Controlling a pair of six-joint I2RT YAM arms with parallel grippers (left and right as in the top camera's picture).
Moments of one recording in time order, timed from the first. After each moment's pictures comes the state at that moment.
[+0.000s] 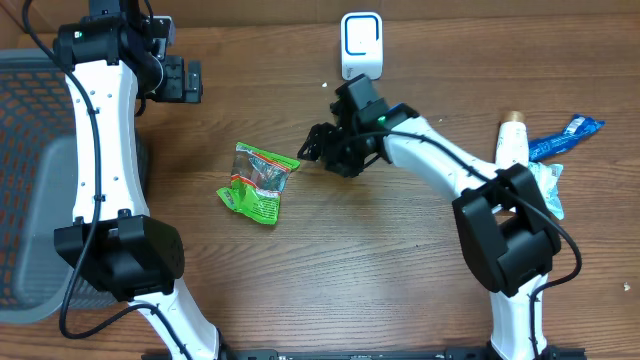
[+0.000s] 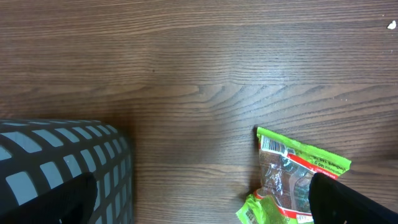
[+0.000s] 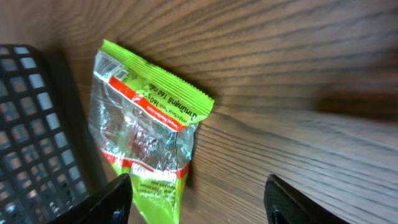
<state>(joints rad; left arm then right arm) 0.15 2.01 2.16 -1.32 0.00 0.14 0.55 2.12 1.57 -0.54 -0.54 0.80</state>
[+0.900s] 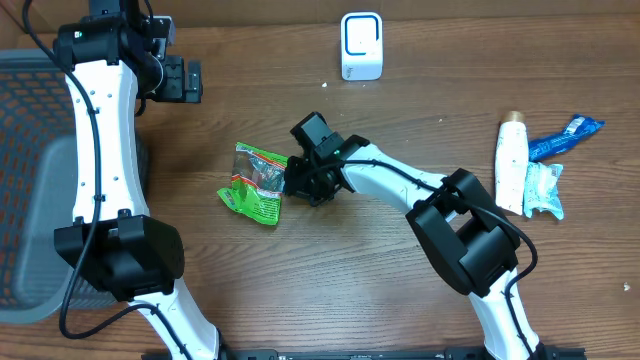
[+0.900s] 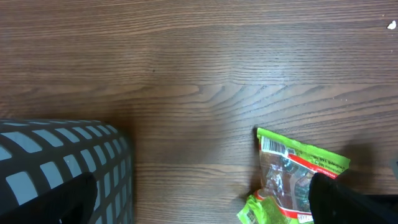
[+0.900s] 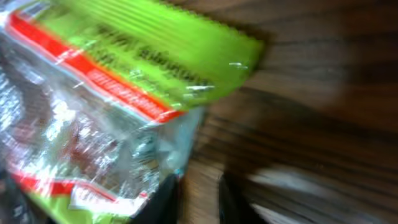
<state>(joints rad) 0.15 2.01 2.16 -1.32 0.00 0.14 0.71 2.23 1.56 -0.44 -0.44 0.86</state>
